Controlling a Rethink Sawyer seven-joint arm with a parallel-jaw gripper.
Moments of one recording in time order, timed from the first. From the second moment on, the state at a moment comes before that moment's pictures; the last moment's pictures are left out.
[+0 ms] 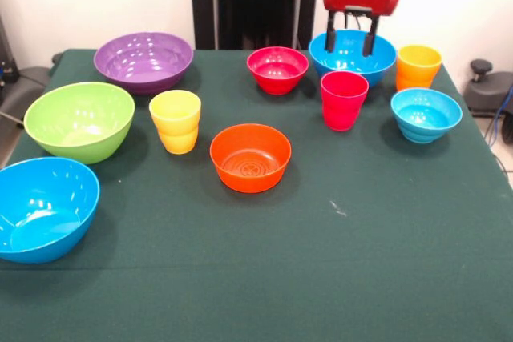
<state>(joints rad) -0.10 -0.79 0.05 2.02 -0.10 0.32 2.01</state>
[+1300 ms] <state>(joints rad) -0.01 -0.62 -0.04 2.01 -0.05 0.18 2.06</state>
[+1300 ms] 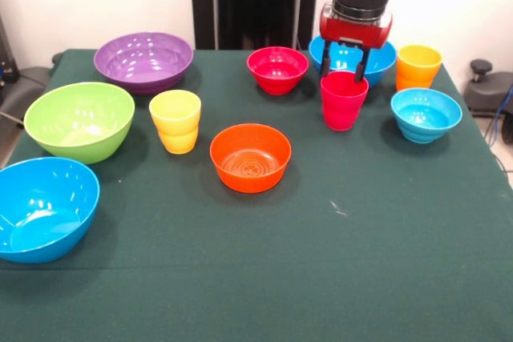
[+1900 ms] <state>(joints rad) 0.01 -0.61 -0.07 2.01 -0.04 0.18 2.06</state>
